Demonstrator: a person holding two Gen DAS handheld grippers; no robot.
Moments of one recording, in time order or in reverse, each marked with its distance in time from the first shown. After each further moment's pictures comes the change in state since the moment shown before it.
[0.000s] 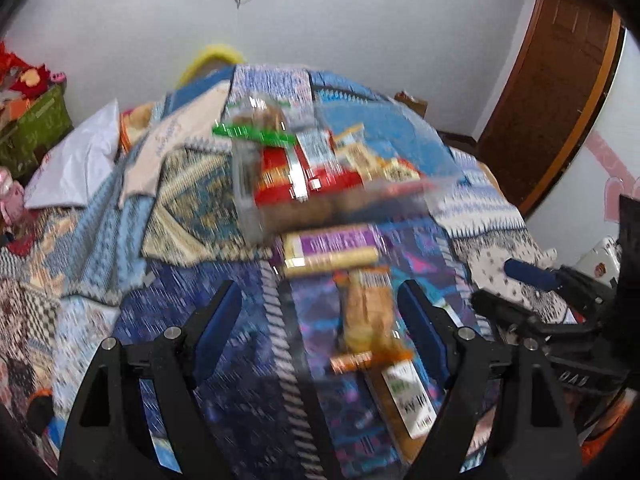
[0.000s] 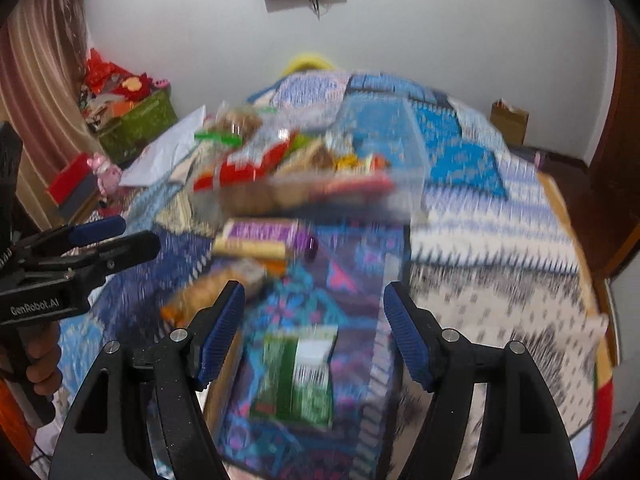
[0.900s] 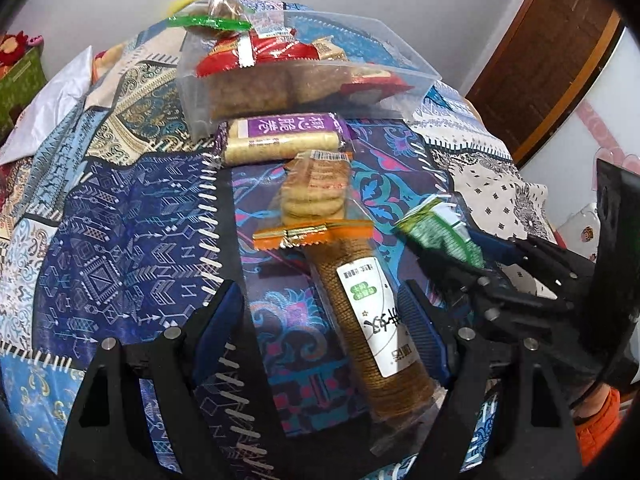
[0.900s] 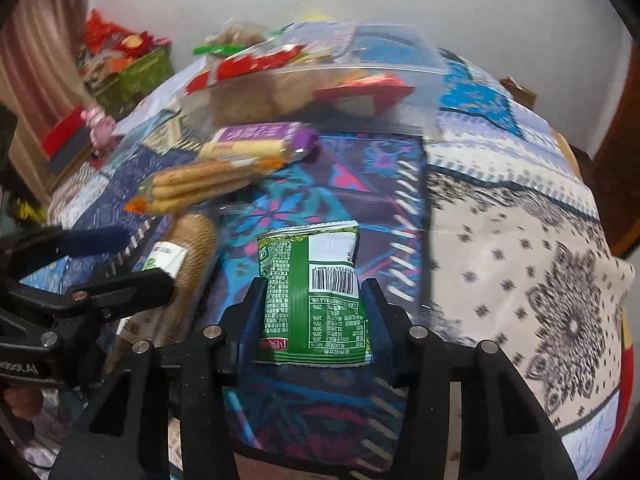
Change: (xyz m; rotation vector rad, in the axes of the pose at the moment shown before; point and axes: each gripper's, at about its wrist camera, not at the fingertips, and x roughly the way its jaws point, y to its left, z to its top) left arm 0.034 -0.024 -0.061 -0.011 0.167 -0.078; right arm 0.025 -0.002 -0.053 -0.042 0.087 -0.034
